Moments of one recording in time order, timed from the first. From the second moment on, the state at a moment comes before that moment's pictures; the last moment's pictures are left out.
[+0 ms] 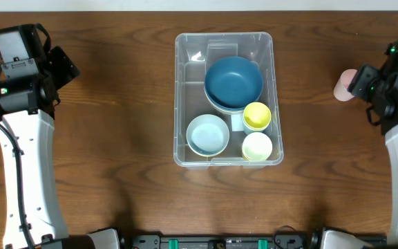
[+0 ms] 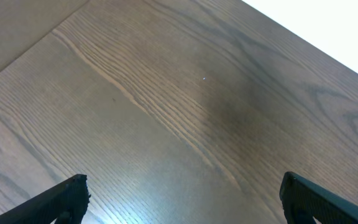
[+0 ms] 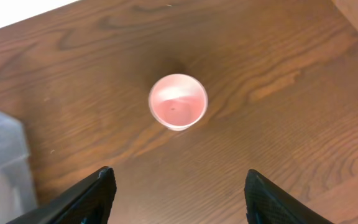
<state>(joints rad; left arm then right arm) 0.22 1.45 1.52 -0.92 -0.27 -0.38 -0.21 1.40 1.31 -0.77 0.18 0.24</state>
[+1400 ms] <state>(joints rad) 0.22 1.45 1.52 -0.92 -0.27 -0.38 -0.35 1.94 1.32 -0.46 0.07 0.35</state>
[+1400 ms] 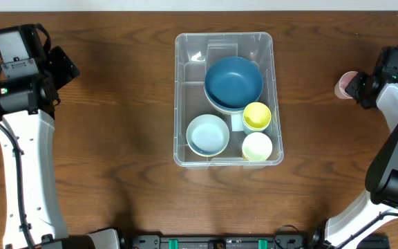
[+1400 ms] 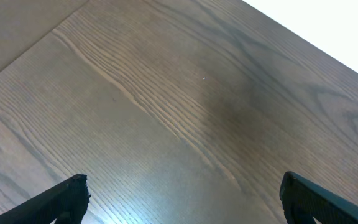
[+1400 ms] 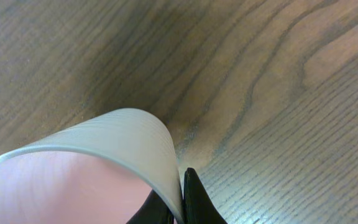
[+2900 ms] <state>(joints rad) 0.22 1.45 1.52 -0.92 -0.27 -0.38 0.46 1.48 1.32 -0.98 0.16 0.33</state>
